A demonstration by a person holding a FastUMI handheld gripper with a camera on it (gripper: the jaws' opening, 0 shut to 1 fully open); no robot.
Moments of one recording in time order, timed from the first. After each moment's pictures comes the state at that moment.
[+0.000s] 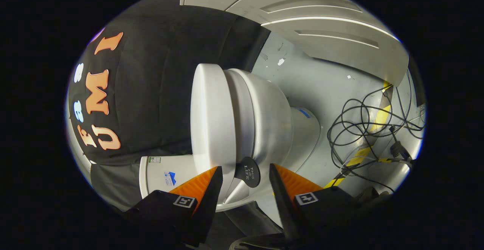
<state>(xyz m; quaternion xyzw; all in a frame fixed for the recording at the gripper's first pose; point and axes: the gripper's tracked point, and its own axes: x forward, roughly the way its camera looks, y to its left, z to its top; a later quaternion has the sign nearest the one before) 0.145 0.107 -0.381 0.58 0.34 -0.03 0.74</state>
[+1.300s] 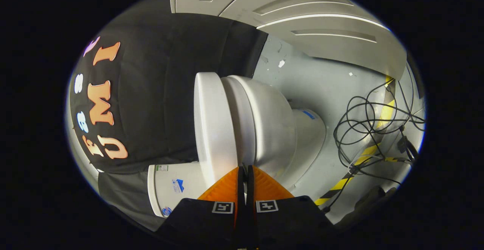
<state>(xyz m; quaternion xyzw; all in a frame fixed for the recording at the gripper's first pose) 0.146 0.096 -0.382 0.59 0.32 -0.04 0.74</state>
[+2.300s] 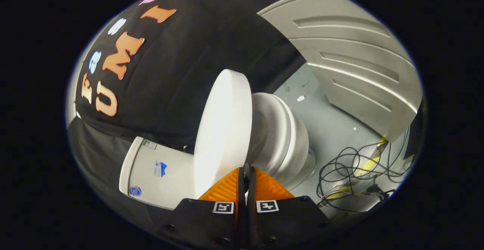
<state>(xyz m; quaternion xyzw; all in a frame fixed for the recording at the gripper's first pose) 0.162 0.108 -0.307 0.38 0.28 -0.05 0.88</state>
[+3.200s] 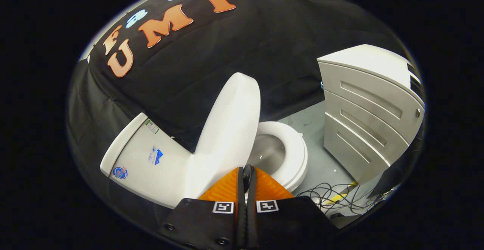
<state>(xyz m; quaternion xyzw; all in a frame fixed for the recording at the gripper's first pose) 0.174 0.164 -0.215 0.20 0.25 -0.07 0.95</state>
